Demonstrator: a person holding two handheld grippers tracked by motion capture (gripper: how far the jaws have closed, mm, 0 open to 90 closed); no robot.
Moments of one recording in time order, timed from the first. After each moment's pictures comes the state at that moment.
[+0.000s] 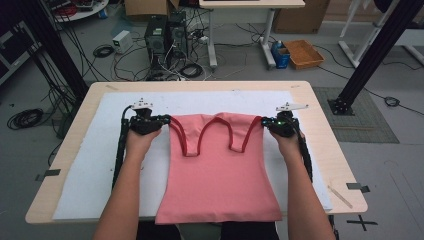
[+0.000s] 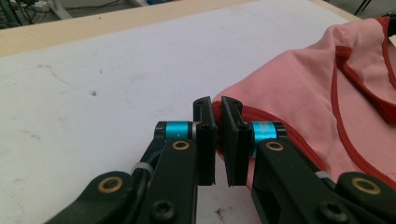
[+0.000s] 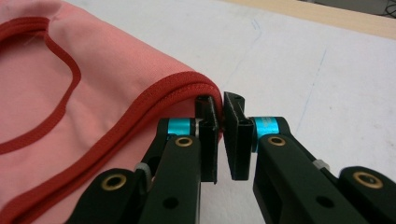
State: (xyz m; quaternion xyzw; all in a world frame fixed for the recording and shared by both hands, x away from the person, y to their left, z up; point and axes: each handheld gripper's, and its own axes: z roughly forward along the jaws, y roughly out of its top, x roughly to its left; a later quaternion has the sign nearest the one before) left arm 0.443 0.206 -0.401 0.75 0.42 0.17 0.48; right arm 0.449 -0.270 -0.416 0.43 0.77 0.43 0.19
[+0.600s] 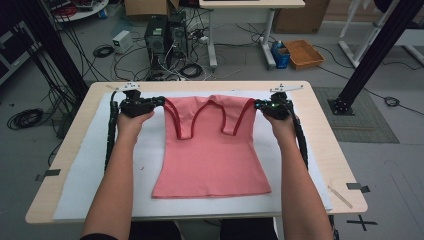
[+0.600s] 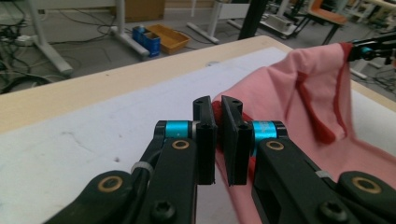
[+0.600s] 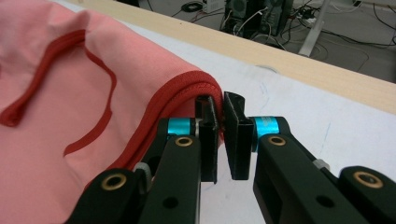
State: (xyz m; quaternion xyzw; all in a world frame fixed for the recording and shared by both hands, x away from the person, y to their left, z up) left arm 0.473 0.233 -0.382 0.72 0.39 0.13 0.56; right arm 0.477 -0.247 -0.377 0.40 0.77 0.45 0.20
